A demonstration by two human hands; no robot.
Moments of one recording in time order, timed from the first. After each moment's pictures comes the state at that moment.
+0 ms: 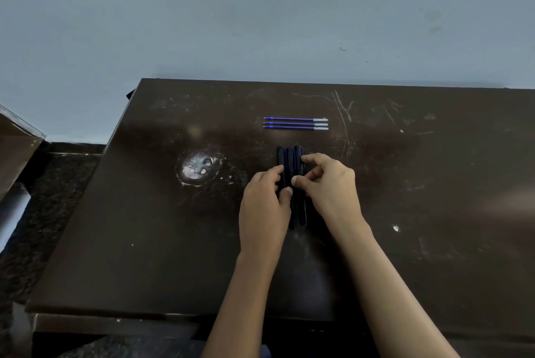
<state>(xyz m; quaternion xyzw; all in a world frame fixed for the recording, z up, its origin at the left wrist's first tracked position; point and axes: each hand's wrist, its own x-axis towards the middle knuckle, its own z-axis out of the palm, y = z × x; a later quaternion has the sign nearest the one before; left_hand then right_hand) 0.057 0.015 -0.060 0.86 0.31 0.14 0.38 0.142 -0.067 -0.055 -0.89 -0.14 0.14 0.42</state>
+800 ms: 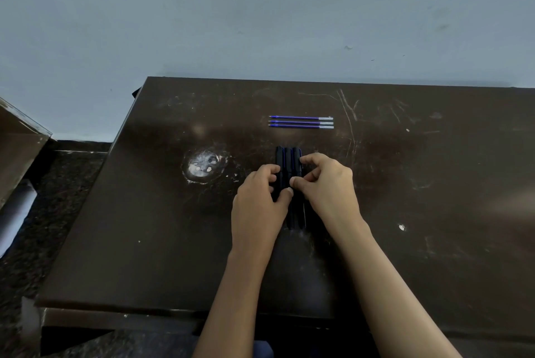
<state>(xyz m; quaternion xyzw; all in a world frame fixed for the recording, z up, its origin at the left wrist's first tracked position) 0.047 0.030 -0.055 0.86 0.31 0.12 0.38 0.135 -0.060 -0.055 -0.89 -0.15 0.15 0.40</state>
